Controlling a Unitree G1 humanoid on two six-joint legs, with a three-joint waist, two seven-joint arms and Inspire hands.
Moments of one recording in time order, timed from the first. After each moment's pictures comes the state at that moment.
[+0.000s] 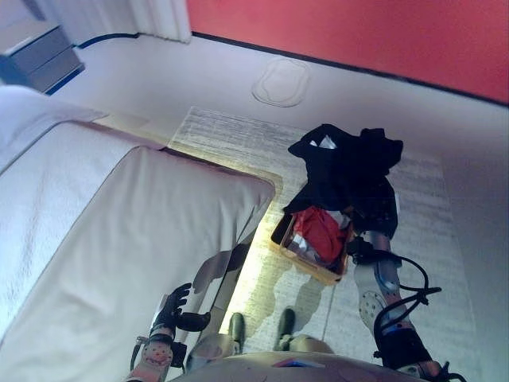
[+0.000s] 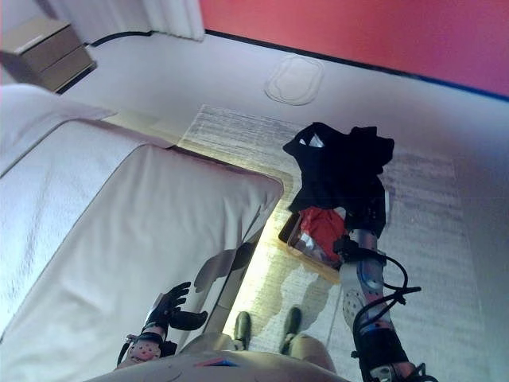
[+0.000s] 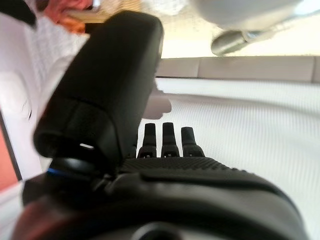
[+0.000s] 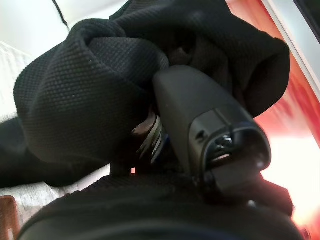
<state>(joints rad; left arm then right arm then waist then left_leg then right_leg) 0.10 0.24 -0.22 1.01 0.00 -0.24 0.20 0.00 -0.25 0.14 0.17 0.64 -0.41 -0.21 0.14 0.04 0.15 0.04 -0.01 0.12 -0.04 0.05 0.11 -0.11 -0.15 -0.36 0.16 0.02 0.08</state>
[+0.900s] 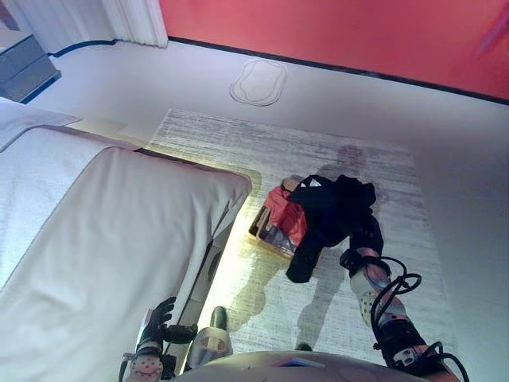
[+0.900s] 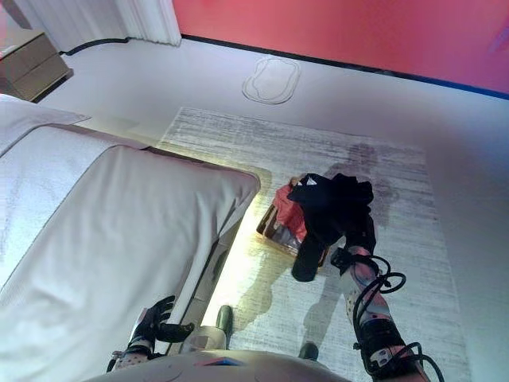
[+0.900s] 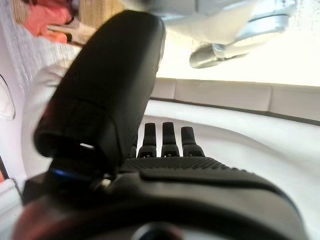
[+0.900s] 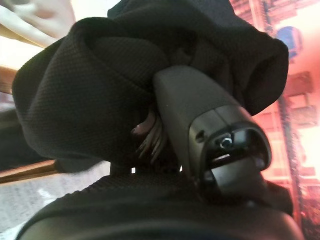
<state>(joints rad) 0.15 0.25 -0.14 1.04 0.01 -0.24 0.21 -0.09 -0.28 0.15 0.54 0.65 -0.19 -0.34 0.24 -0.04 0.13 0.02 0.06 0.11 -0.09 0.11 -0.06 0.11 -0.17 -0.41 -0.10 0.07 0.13</state>
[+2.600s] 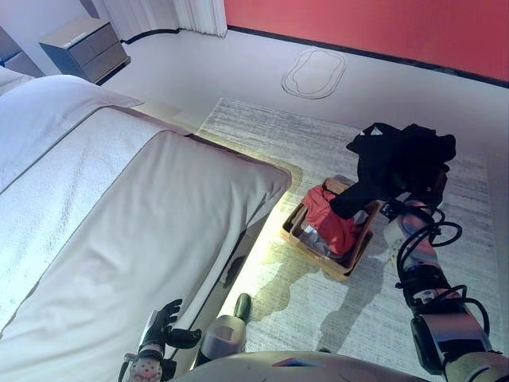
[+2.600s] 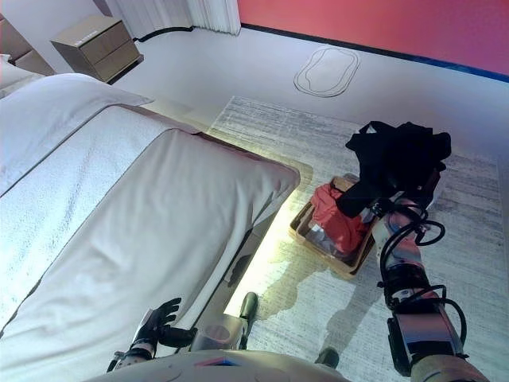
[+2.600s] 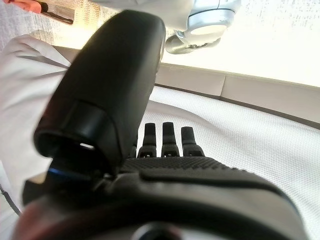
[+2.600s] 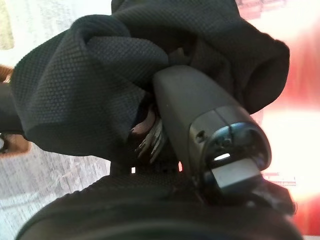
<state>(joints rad) 0.14 0.27 -0.16 1.08 0.04 -0.28 0.16 -0.41 -0.47 -0.01 0.71 0.57 -0.23 -0.52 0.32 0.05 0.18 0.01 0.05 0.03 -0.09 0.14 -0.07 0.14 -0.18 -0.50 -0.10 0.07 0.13</state>
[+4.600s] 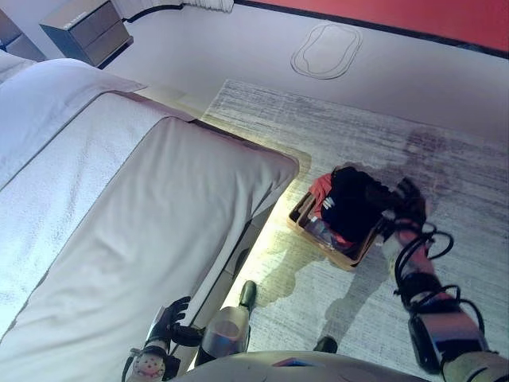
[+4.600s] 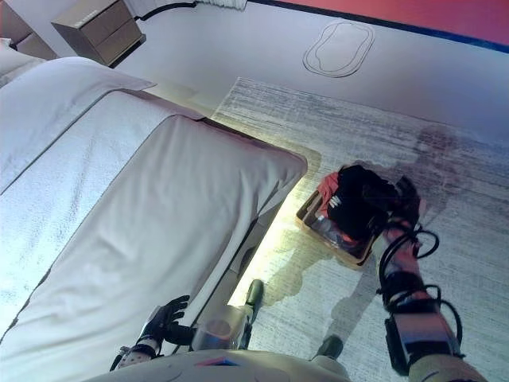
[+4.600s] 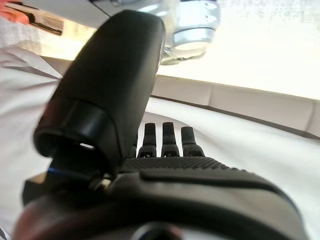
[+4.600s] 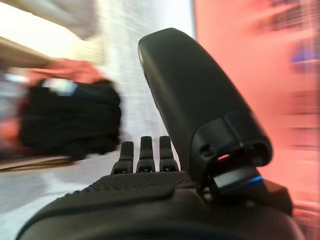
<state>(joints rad) 0.12 0.27 -0.22 1.06 0.00 -0.28 0.12 -0.27 -0.34 0.02 0.98 0.59 -0.18 -0.30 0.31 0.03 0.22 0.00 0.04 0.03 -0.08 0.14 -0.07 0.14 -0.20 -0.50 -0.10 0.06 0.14</state>
